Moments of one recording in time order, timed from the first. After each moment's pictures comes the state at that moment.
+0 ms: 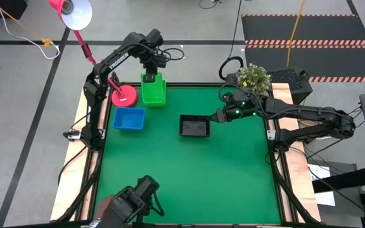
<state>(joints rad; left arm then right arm) 0.87 2.10 2.15 -1.38 0.13 0.92 -0.30 1.10 0.83 -0.25 -0.27 0.95</state>
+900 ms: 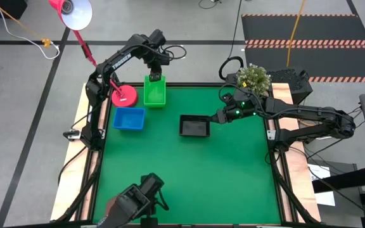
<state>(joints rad) 0.87 2.14 2.13 -1.25 0.13 0.80 -0.30 1.10 0.83 -0.26 -0.29 0.93</state>
